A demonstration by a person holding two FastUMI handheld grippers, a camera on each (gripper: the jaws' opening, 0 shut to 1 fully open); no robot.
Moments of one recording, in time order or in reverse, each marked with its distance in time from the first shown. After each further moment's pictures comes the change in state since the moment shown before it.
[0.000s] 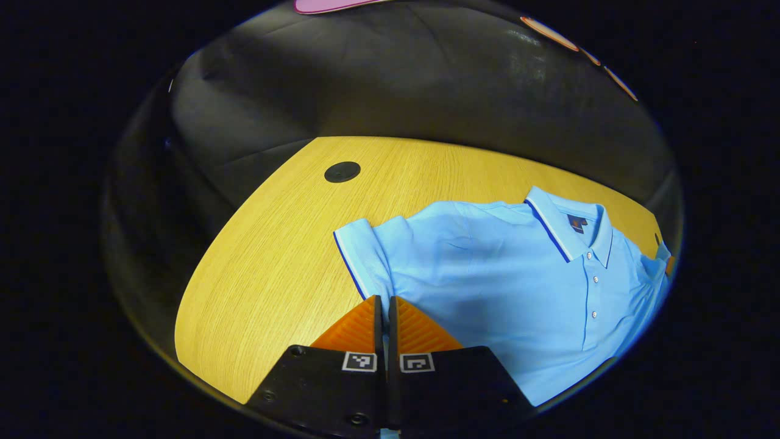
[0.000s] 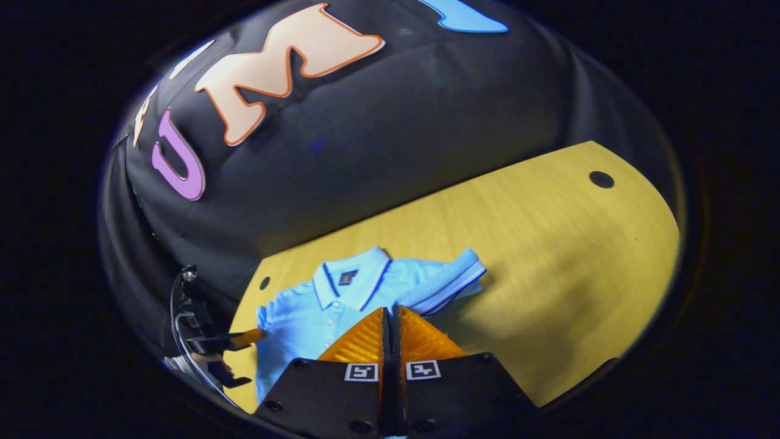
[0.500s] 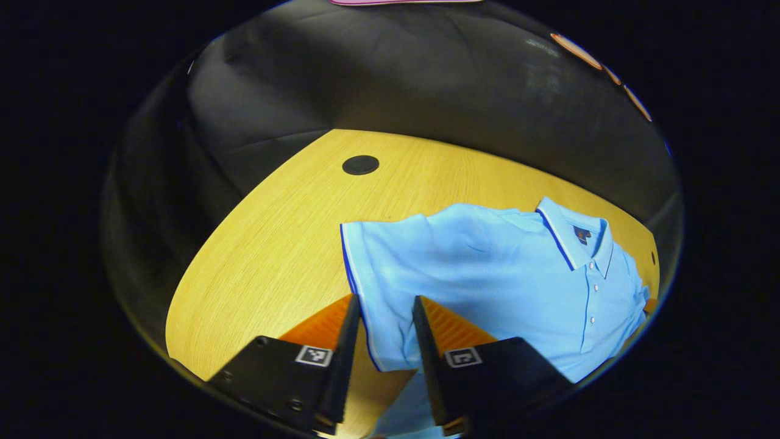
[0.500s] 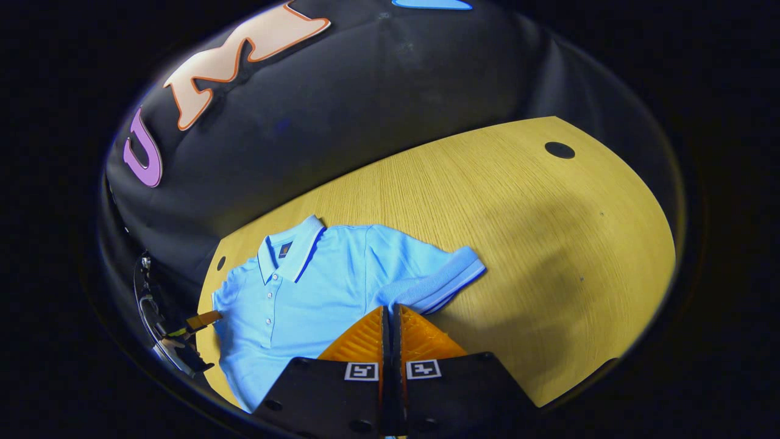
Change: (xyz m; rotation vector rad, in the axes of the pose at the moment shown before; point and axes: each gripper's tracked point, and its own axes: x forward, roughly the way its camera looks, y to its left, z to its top) left arm 0.000 0.006 -0.001 -0.072 -0.009 -0.020; right arm -0.009 -0.103 -0.038 0.013 0.120 -0.208
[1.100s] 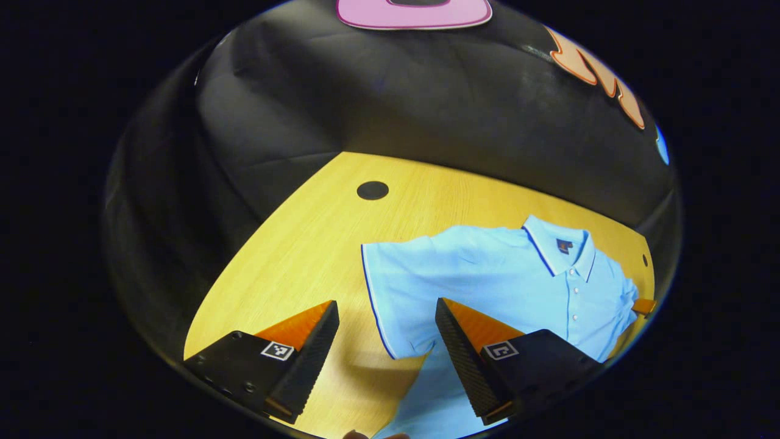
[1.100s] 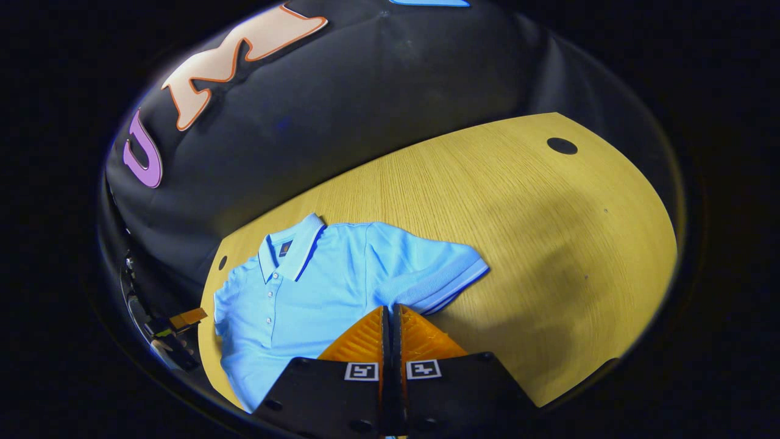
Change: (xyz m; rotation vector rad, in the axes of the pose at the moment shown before) left arm -0.029 0.023 0.009 0.007 -0.038 0.031; right arm 0.003 -0.002 -0.006 -0.003 0.024 0.003
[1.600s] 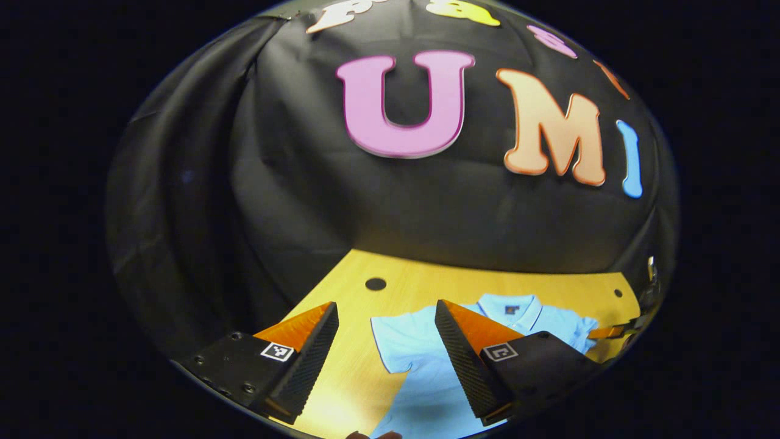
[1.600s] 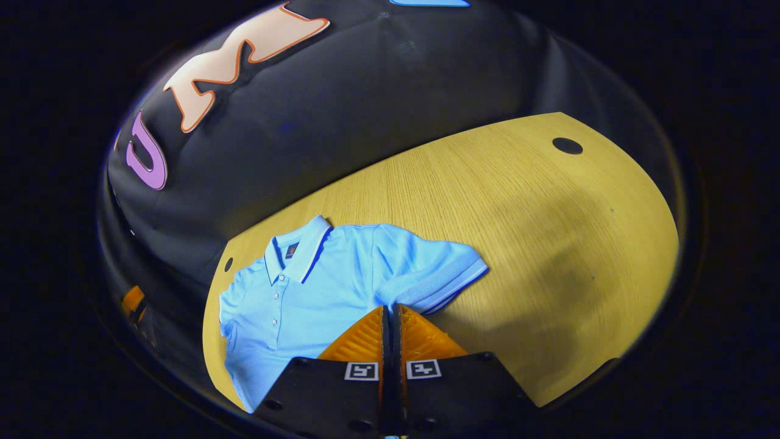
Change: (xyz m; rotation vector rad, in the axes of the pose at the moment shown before) left arm -0.127 -0.015 0.071 0.008 -0.336 -0.007; right arm -0.001 0.004 0.002 0.000 -0.014 0.031
